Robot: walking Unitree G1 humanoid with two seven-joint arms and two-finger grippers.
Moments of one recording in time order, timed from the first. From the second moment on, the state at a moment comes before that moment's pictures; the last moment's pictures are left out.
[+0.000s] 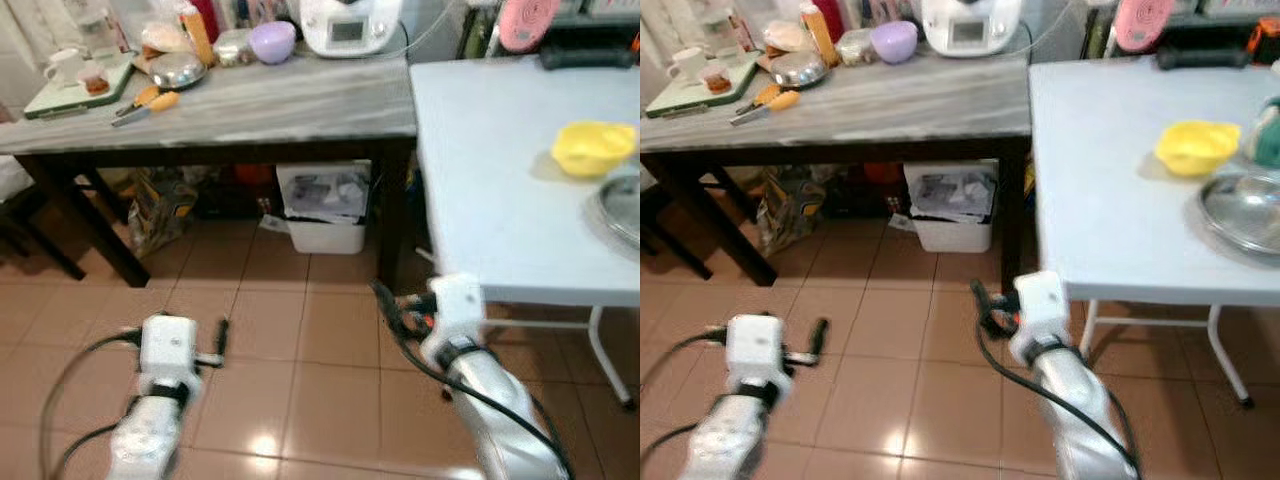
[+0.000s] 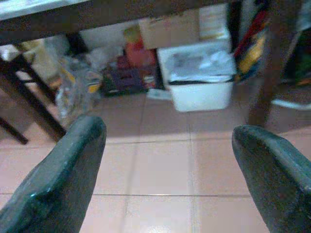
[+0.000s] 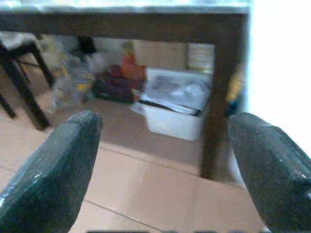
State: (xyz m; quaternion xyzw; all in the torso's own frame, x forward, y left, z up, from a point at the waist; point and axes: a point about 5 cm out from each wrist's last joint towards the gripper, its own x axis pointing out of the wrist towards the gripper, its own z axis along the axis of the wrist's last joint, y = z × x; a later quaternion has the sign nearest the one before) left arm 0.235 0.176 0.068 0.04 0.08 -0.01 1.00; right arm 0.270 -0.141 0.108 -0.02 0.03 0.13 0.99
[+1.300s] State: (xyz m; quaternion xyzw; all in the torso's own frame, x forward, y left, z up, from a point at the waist) left arm 0.243 0.180 0.093 0.05 0.05 -0.01 1.00; right arm 0.268 -0.144 0.142 -0.05 -0.05 0.11 0.99
